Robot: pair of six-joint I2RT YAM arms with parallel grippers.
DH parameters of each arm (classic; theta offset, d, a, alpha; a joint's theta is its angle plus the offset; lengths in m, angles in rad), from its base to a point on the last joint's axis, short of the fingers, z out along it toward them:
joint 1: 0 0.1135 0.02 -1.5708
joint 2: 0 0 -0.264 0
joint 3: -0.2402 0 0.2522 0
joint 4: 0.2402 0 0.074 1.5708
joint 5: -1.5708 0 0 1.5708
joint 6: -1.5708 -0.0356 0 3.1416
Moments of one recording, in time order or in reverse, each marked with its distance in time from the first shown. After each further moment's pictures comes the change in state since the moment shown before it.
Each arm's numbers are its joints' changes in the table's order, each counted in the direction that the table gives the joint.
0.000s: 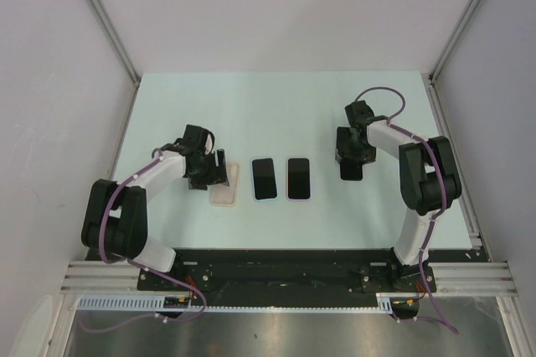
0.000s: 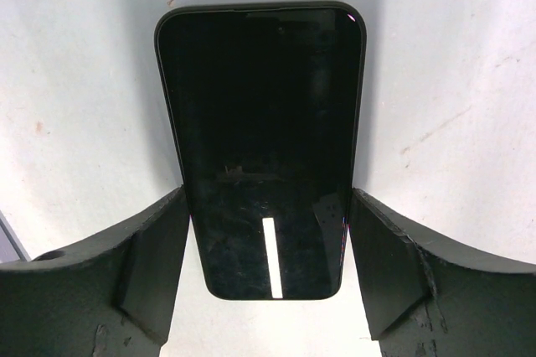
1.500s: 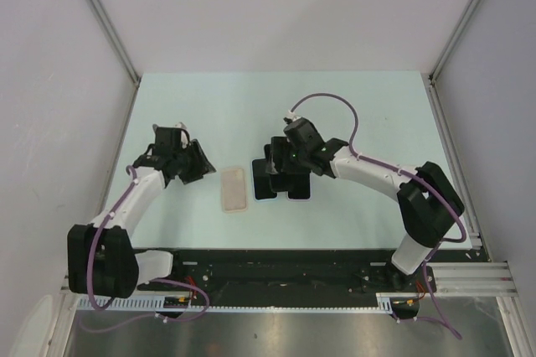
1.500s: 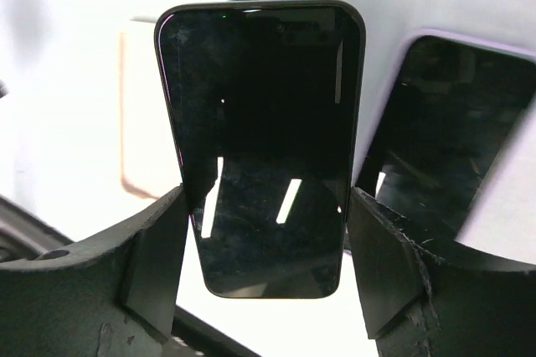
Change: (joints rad) left arm 0.120 -0.269 0.081 -0.045 -0.092 0.166; right arm 0.501 -0.204 0.051 -0.200 0.123 -0.300
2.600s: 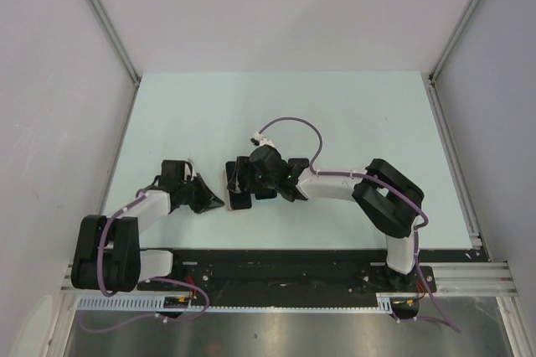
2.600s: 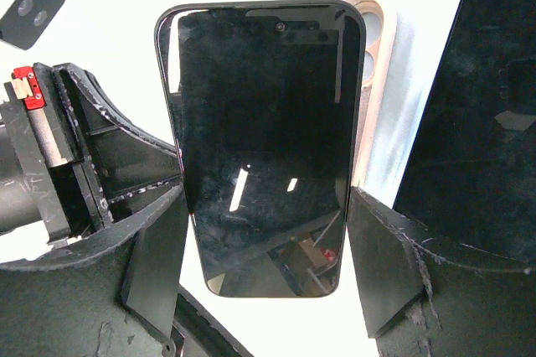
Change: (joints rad) left arm 0.059 0.050 0.352 -0.292 -0.262 0.154; right arm 0.241 0.226 0.004 -0.428 -0.014 -0.254
